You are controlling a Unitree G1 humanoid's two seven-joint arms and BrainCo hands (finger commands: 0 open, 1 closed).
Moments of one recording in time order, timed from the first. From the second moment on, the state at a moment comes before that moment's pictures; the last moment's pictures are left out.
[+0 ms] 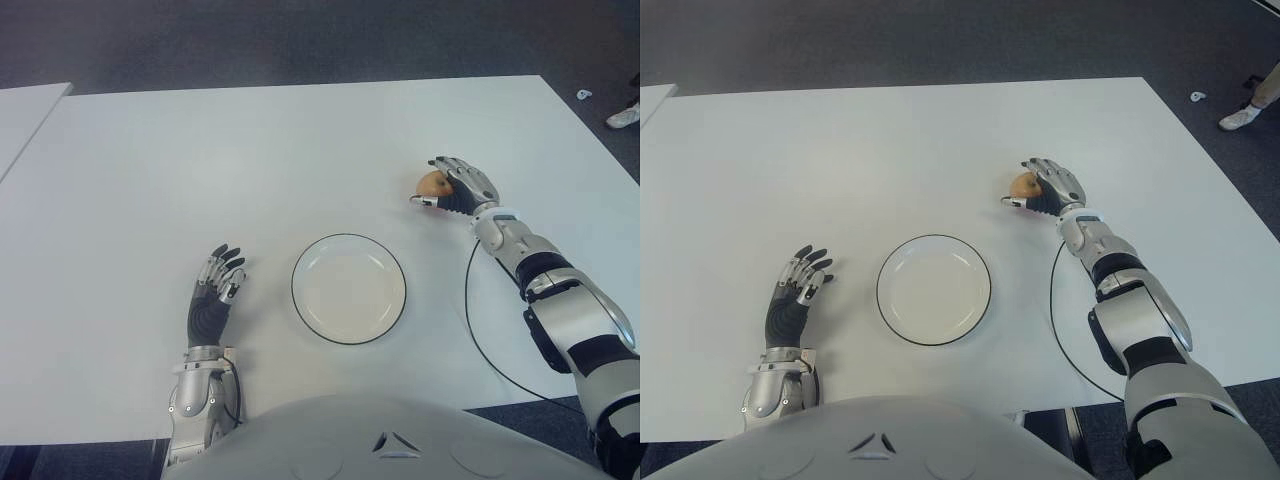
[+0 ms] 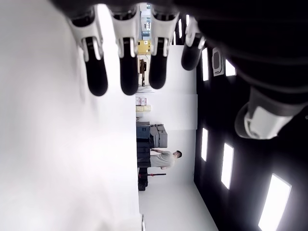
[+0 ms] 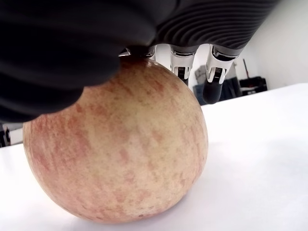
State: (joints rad) left arm 0.53 0.01 0.05 0.05 -0.07 -0.50 -0.07; right arm -0.71 -0.52 0.47 1.25 -0.72 -0.46 -0.41
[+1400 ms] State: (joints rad) left arm 0.54 -0.01 0.02 0.10 -0.07 -0.61 -0.08; right arm -0.70 -0.43 0.49 1.30 -0.69 -0.33 -0.58
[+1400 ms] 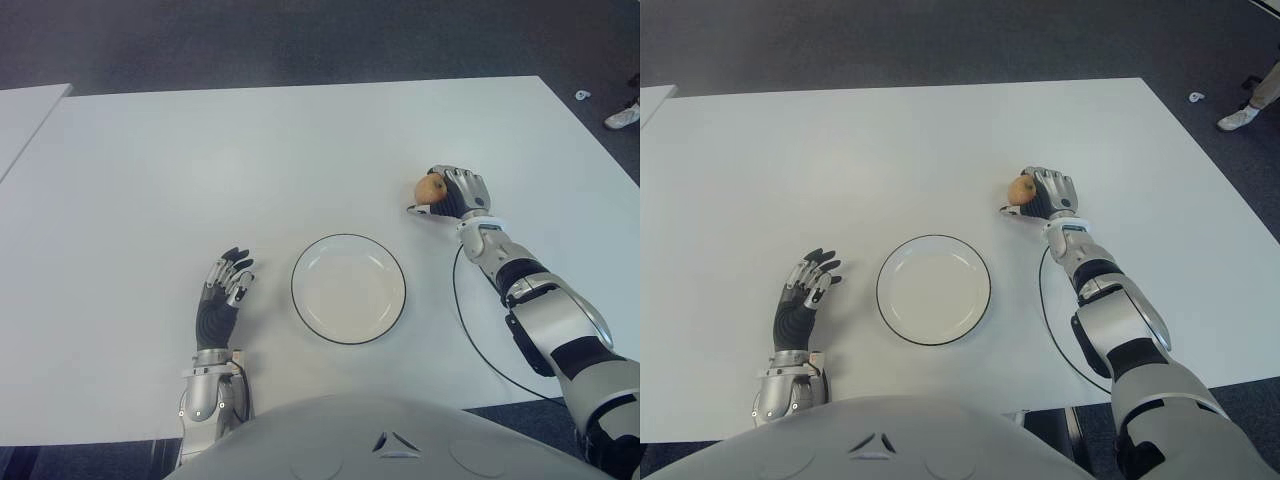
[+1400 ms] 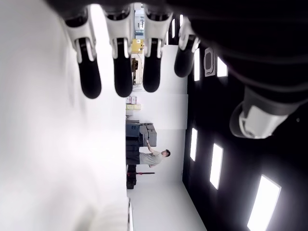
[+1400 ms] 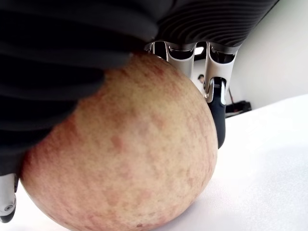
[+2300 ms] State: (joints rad) left arm 0.54 -0.01 0.02 0.10 -0.11 -0.63 -0.10; right arm -0.71 -0.42 0.50 1.30 -0.69 -0.29 -0.58
